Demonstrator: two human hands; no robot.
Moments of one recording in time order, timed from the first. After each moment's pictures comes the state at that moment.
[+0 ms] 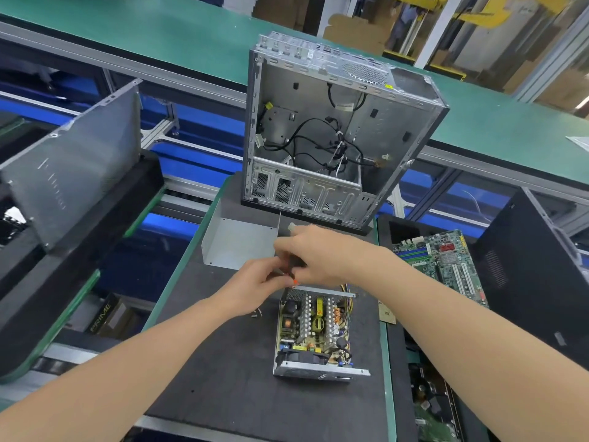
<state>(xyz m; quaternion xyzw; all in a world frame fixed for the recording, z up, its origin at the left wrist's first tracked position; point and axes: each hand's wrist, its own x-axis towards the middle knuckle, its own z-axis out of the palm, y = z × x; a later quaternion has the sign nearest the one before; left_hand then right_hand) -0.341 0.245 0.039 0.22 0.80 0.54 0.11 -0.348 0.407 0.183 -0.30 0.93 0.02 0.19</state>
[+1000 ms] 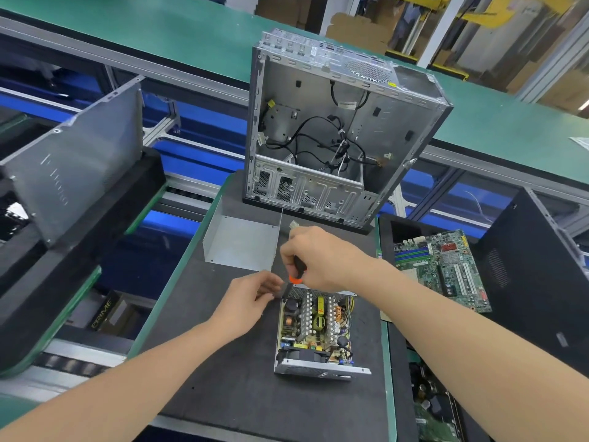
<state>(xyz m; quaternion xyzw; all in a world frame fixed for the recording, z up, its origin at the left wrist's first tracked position) -0.310 0.239 0.006 0.13 0.85 0.51 0.07 -0.336 0.407 0.178 -0.27 0.95 -0.05 0.16</state>
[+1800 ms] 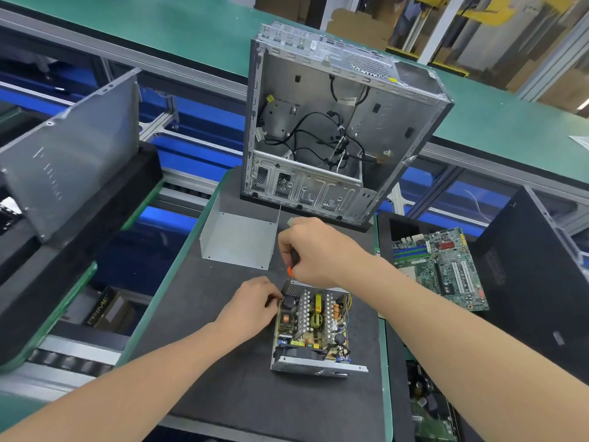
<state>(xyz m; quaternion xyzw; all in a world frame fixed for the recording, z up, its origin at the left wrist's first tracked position) -0.309 0.259 -0.007 0.16 0.92 0.34 0.07 -0.335 0.401 0.178 -0.23 0.96 -0.07 0.12</state>
